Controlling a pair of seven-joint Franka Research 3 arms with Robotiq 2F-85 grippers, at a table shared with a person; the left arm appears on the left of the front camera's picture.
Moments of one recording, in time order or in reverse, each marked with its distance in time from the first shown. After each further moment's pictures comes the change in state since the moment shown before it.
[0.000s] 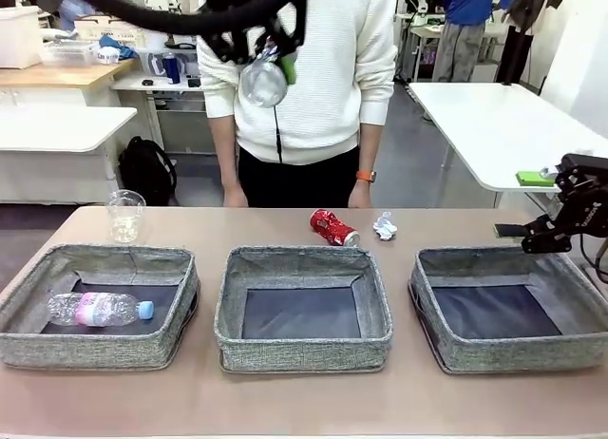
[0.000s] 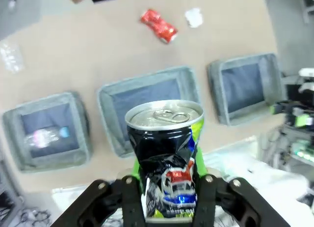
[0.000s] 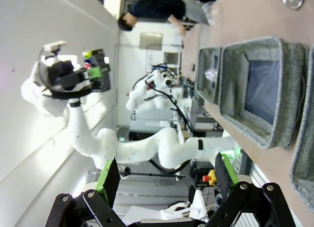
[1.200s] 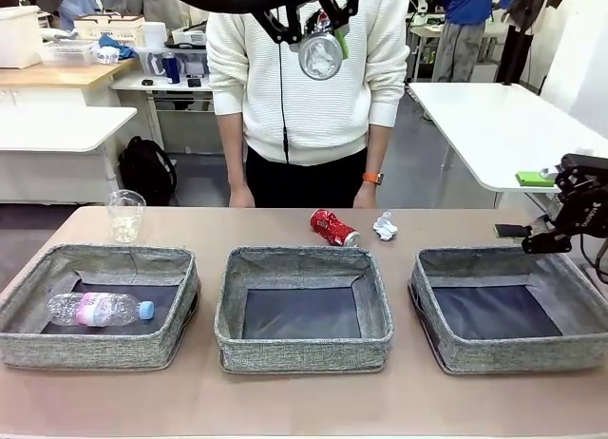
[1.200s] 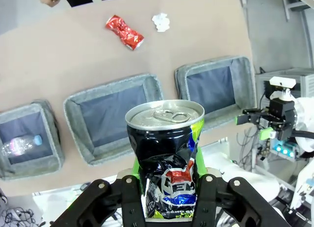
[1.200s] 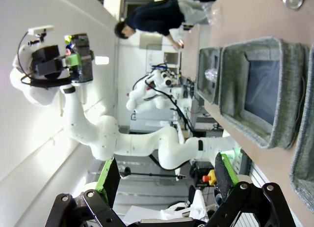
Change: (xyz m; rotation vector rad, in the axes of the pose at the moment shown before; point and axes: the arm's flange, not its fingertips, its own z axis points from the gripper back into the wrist) left arm 0.048 -0.038 -0.006 -0.099 0.040 0.039; right arm 0.000 0.000 0.000 0.000 0.000 0.000
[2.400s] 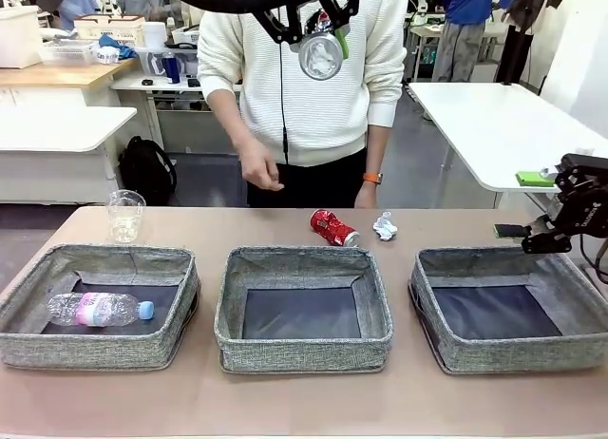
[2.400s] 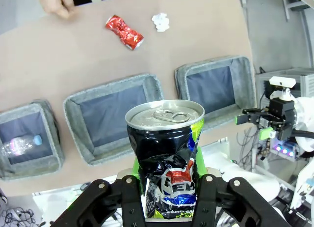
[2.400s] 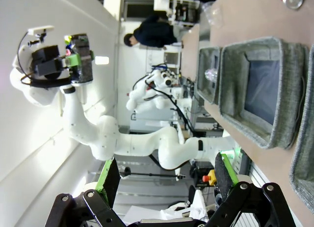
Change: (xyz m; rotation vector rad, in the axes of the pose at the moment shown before) left arm 0.000 0.000 0.000 0.000 0.000 -0.001; right arm 0.000 0.000 0.000 0.000 0.000 0.000
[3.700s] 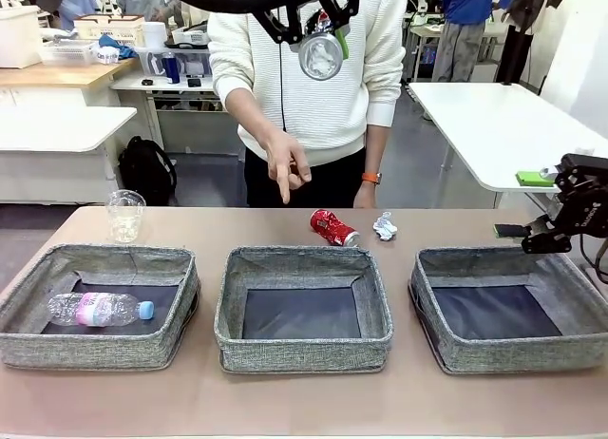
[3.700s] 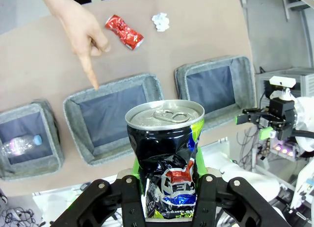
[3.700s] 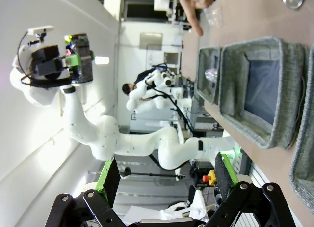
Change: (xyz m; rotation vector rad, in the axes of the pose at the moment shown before) left arm 0.000 0.000 -0.001 0.000 0.002 -0.001; right arm 0.000 0.000 0.000 0.000 0.000 0.000
